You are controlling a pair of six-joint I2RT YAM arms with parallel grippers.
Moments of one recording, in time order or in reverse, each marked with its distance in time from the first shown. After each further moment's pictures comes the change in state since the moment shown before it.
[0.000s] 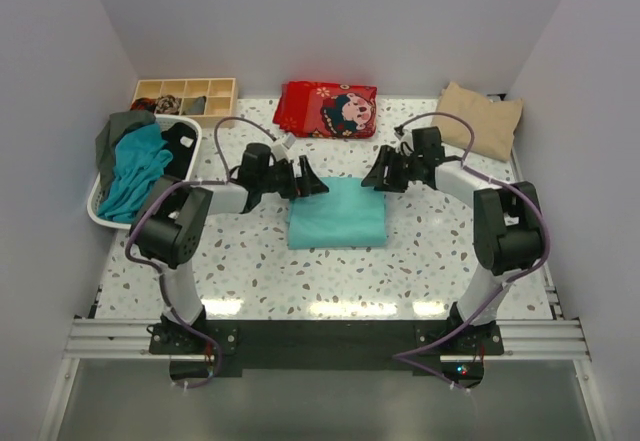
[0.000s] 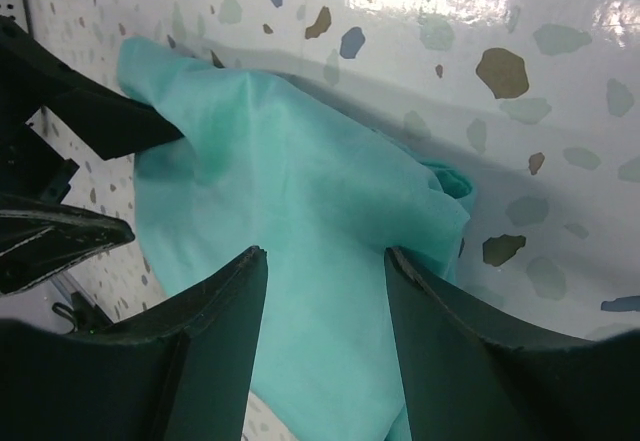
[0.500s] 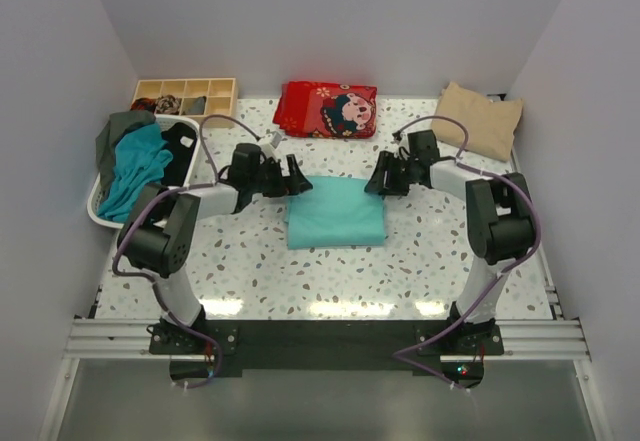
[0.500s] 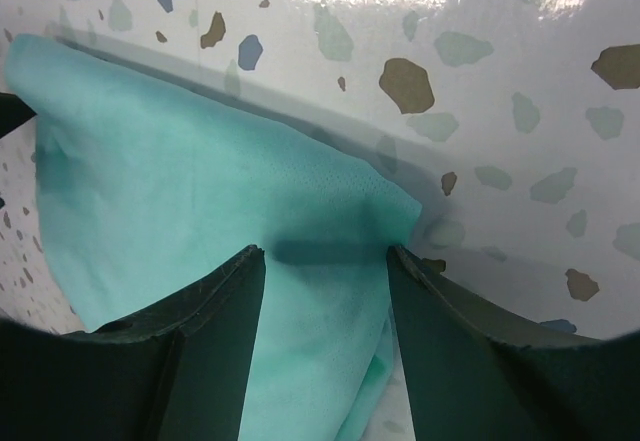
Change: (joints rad) left arm 0.045 -0.073 -0.037 -0.116 -0.177 0.098; right arm 0.001 0.093 0.021 -0.009 0.102 -0.065
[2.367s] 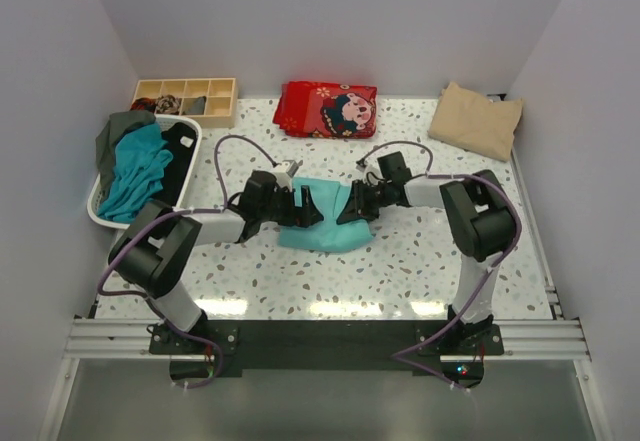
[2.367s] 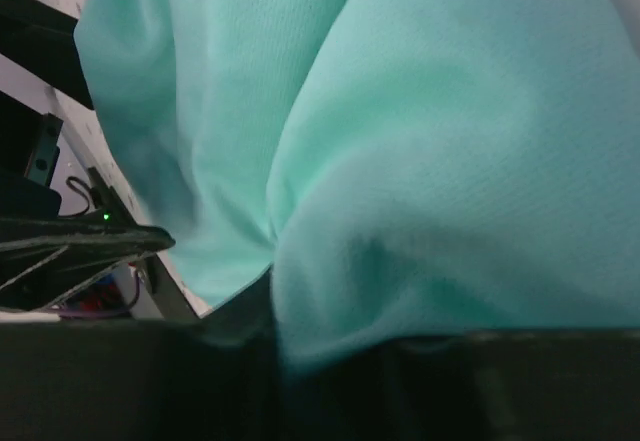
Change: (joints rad) left arm -0.176 -0.134 -0.219 0.063 -0.093 0.020; right arm 0.151 0.055 -0.106 0.088 -0.307 0.068
